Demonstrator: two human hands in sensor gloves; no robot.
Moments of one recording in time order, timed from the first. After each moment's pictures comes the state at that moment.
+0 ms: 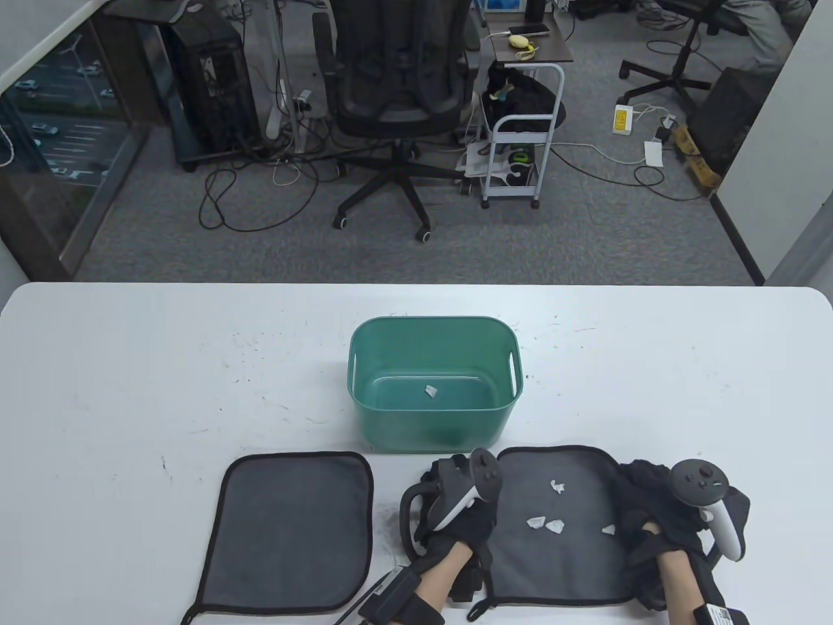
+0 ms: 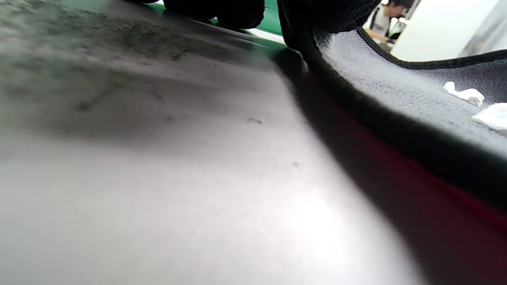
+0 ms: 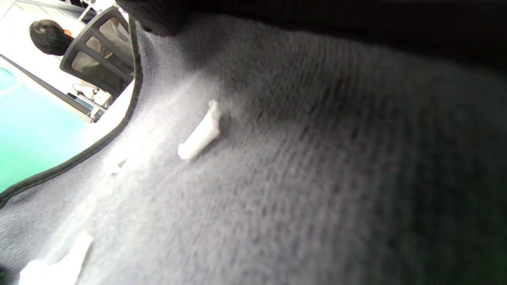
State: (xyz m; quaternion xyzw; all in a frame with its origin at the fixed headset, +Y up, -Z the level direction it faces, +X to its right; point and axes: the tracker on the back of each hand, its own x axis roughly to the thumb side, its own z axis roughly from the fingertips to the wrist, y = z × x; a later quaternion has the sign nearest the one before) left_hand 0.024 -0.790 -0.337 -0.17 -0.04 0.13 0.98; right_hand 0.345 -0.799 -0.313 -0.15 0.14 0.90 0.38
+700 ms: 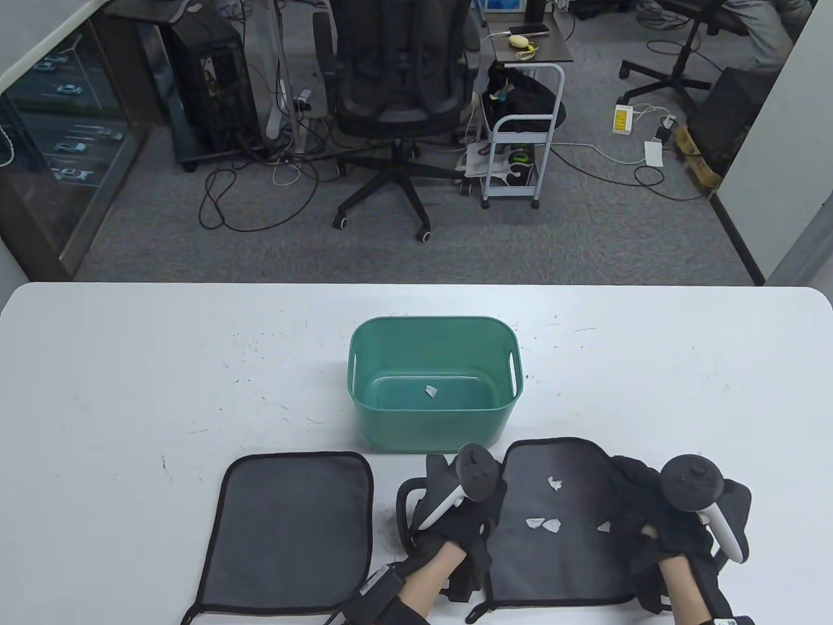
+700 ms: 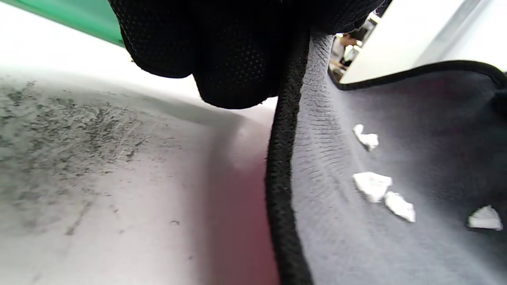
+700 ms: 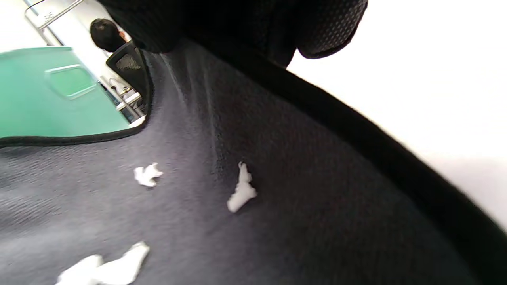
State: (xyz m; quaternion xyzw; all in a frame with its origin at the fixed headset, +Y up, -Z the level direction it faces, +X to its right) left_hand 0.017 -0.749 -0.325 -0.15 -0.11 0.20 0.96; right_hand 0.311 -0.733 -0.298 -0.09 0.08 0.95 0.27
